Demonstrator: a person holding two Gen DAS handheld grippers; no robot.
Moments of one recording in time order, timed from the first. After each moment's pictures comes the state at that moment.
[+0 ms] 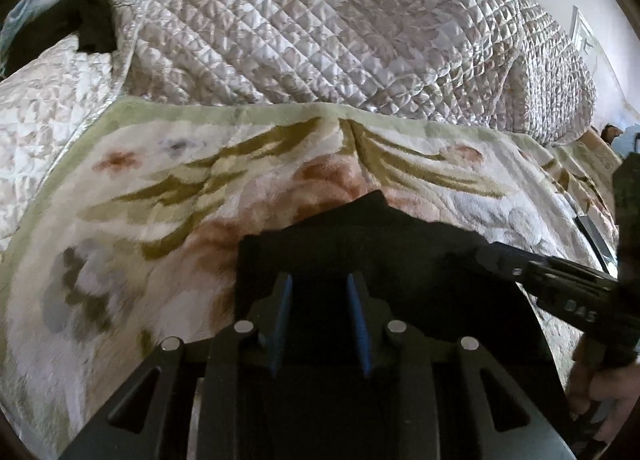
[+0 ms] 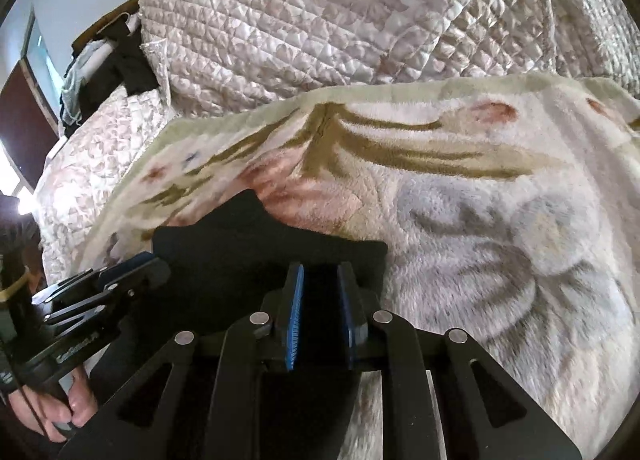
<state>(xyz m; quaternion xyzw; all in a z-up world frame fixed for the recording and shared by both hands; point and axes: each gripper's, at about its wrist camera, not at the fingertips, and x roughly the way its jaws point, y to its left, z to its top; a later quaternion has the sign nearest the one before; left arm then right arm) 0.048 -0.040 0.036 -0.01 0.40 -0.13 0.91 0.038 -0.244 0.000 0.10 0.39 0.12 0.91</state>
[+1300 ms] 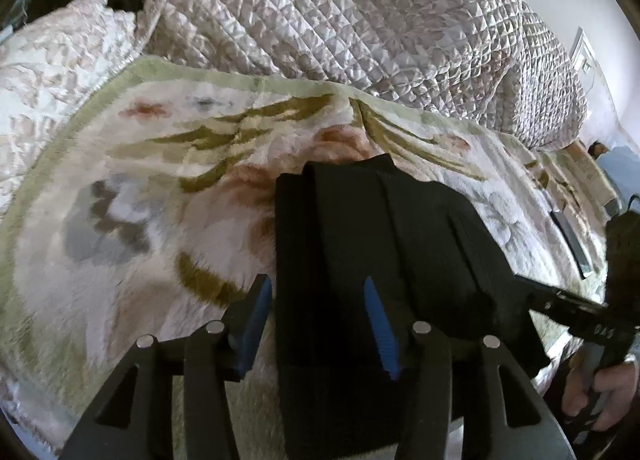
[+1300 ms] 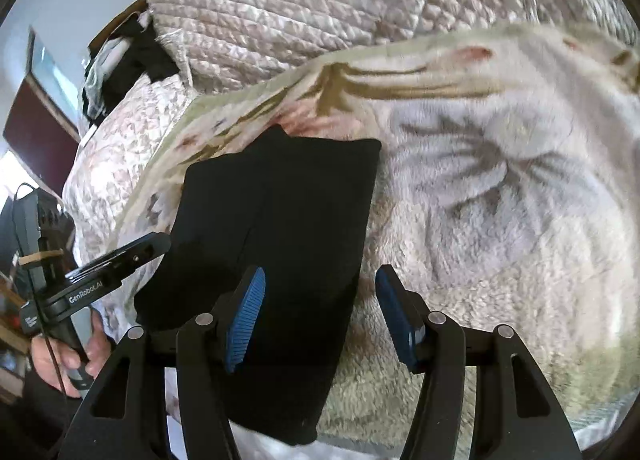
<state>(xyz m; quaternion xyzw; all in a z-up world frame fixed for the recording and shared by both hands) 0.017 0.004 0.031 -0.06 0.43 -0.15 0.89 -0.015 -0.261 -0.011 0.17 0.44 0.15 0.87</state>
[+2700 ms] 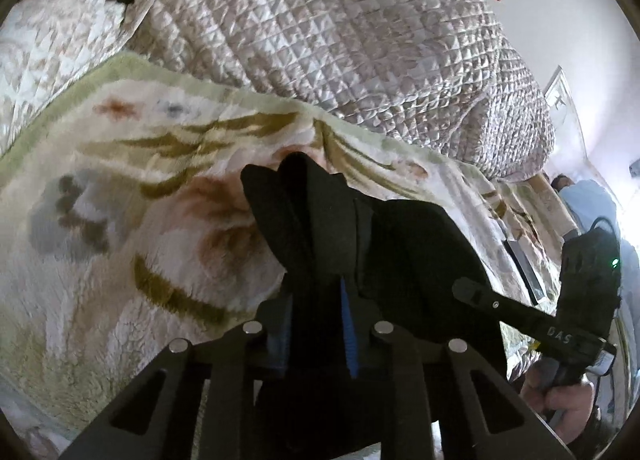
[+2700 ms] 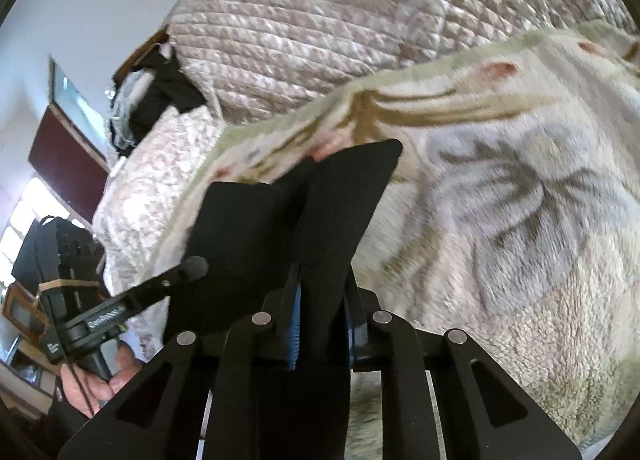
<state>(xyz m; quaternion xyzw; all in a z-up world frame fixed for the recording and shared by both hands) 0.010 0.001 0.047 -0.13 0.40 -0.21 0.88 -0.016 -0.249 0.014 0.20 0.38 0.20 0.88</state>
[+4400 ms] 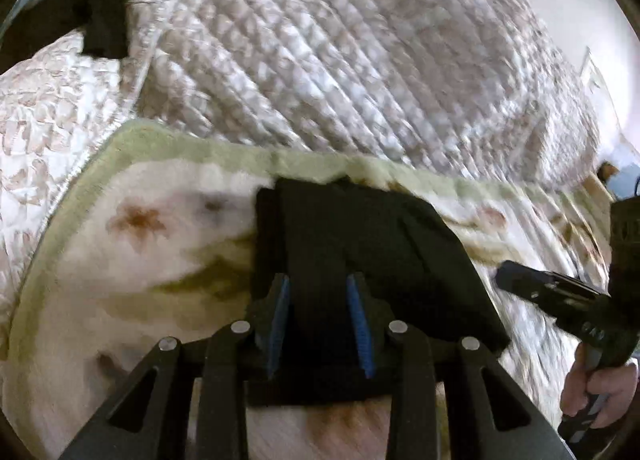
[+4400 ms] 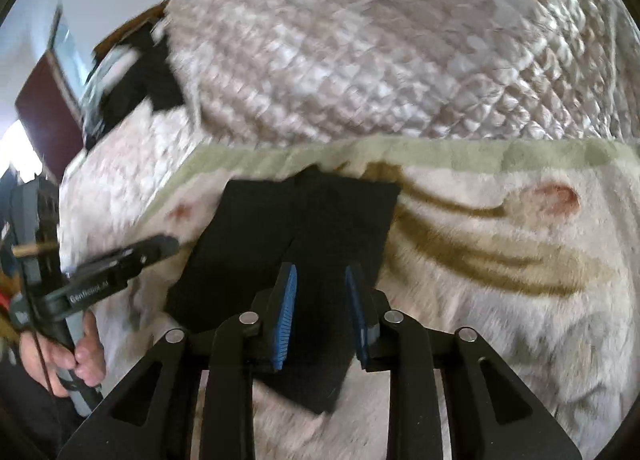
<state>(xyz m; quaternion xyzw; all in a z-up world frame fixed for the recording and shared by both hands) 0.125 0.023 0.052 -0.04 0.39 -0.16 0.91 0.103 -0.206 0.023 0.06 0.38 0.18 0.90</state>
